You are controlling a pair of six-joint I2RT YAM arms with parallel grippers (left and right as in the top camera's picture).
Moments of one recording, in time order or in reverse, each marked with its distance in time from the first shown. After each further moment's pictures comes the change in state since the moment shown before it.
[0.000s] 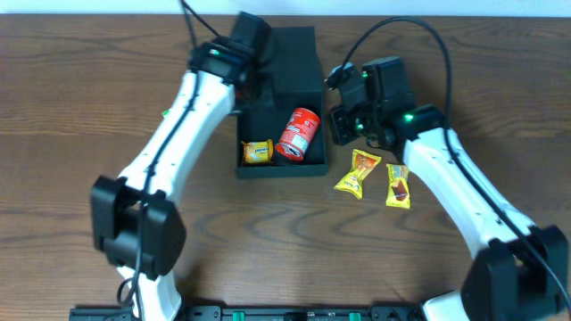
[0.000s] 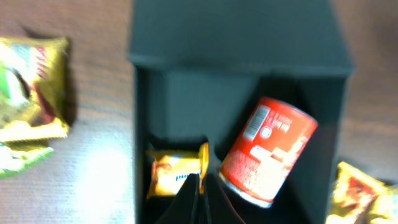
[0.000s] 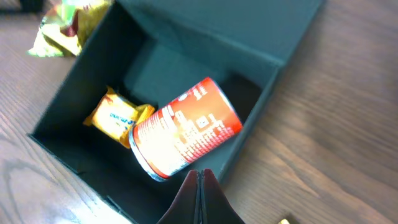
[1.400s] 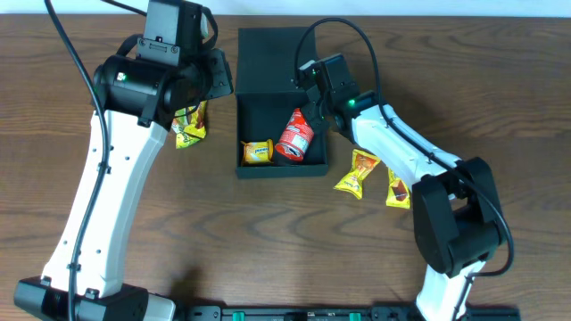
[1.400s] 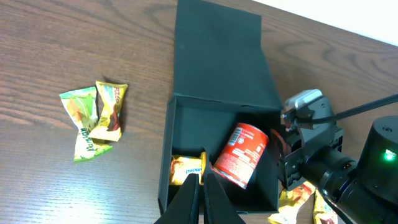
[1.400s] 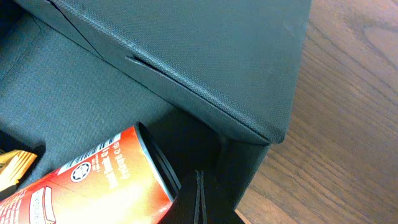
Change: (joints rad) left arm 0.093 -0.309 0.020 -0.073 0.008 0.013; right arm 0.098 0.326 0.167 0.120 0.341 -0.122
